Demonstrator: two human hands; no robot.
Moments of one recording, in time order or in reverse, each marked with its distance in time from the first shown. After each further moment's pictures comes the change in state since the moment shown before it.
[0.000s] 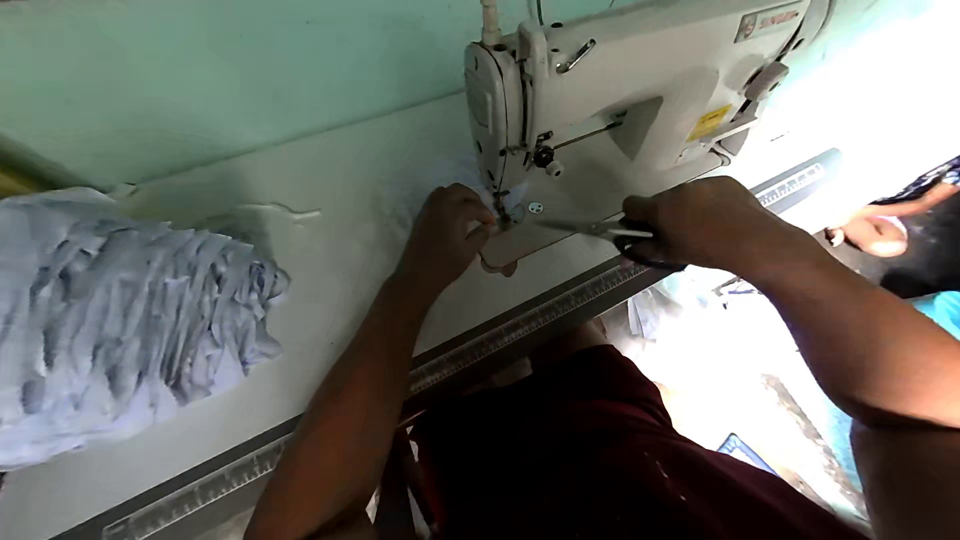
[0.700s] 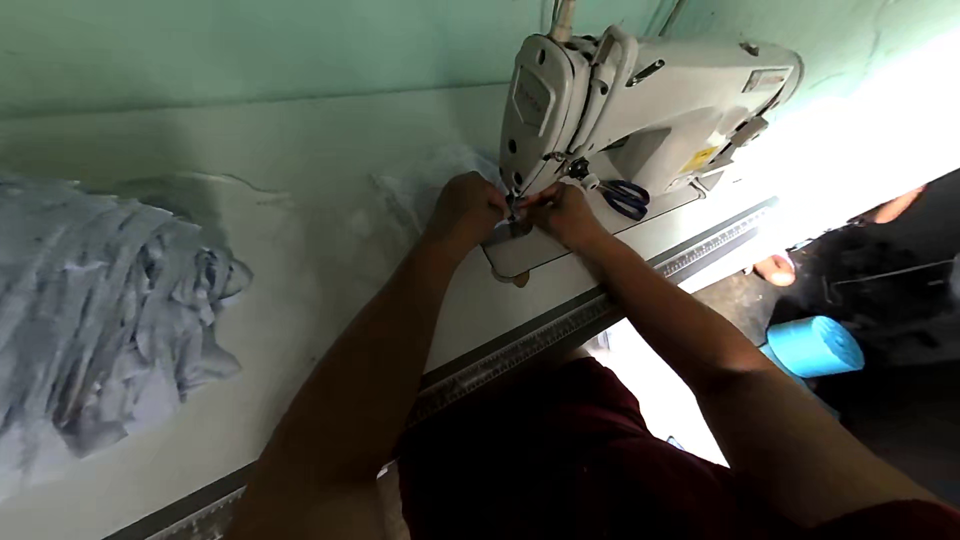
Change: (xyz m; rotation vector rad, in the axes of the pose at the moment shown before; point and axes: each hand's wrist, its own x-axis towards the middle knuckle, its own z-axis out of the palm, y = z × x) left_hand 0.048 -0.034 0.018 -0.203 -0.204 -0.338; right_hand 0.142 -0.071 0.067 1.033 0.284 0.145
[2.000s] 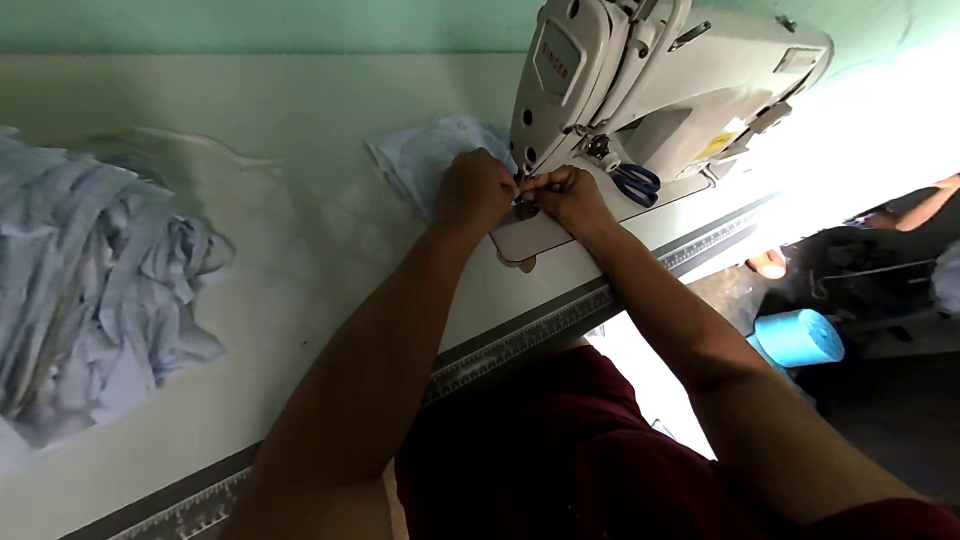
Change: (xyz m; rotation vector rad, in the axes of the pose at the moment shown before) left_hand 0.004 -0.005 0.015 0.043 0.072 0.002; right_hand -0.002 0.009 0.008 0.131 0.034 -0.071
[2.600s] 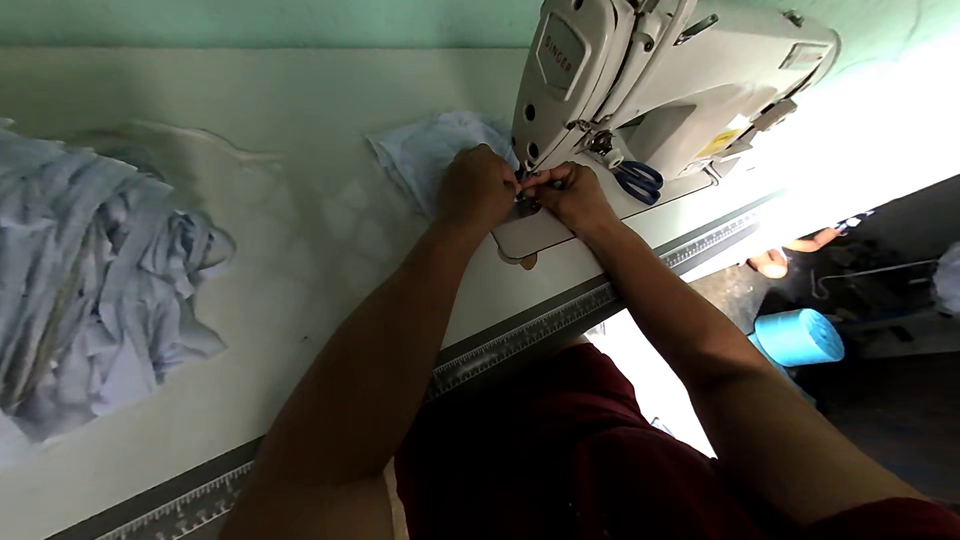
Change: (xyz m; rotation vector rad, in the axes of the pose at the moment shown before) left_hand -0.001 0.001 0.003 0.026 0.013 -0.016; right_hand 0.001 0.003 0.000 0.005 -0.005 -0.002
